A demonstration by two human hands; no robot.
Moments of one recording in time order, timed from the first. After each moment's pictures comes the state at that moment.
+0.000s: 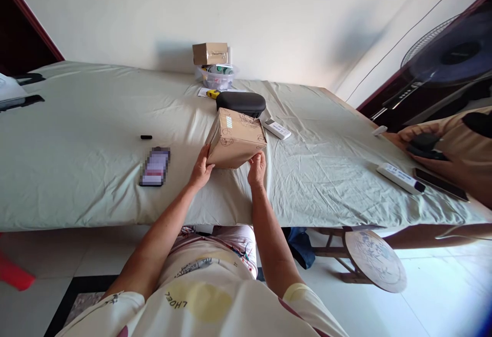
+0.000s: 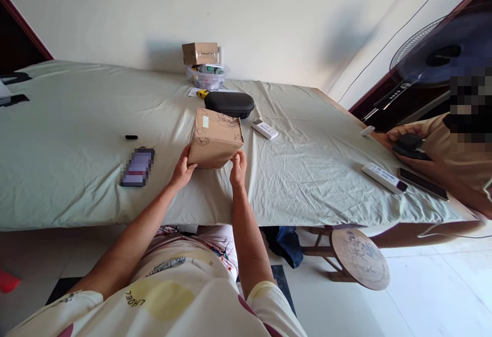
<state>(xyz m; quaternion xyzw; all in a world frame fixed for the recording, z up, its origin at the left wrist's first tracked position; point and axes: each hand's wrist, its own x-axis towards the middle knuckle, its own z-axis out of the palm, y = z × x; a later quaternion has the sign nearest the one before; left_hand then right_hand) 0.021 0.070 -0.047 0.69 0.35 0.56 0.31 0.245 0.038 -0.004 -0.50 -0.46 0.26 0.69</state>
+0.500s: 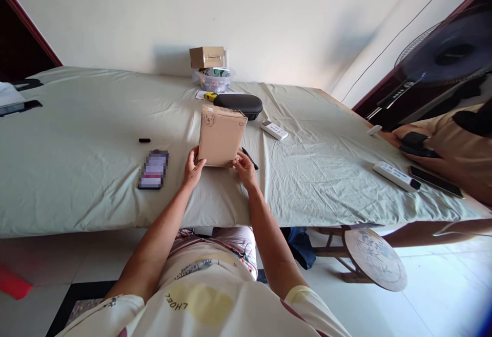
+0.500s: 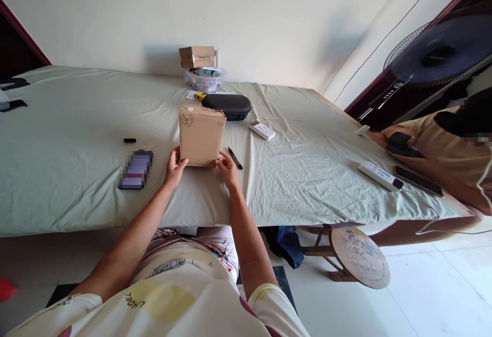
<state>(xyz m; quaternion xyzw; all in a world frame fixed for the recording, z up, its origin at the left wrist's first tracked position) 0.014 0.078 -0.040 0.56 0.34 0.63 0.42 0.237 0.038 -0.010 -0.49 -0.50 0.40 0.59</state>
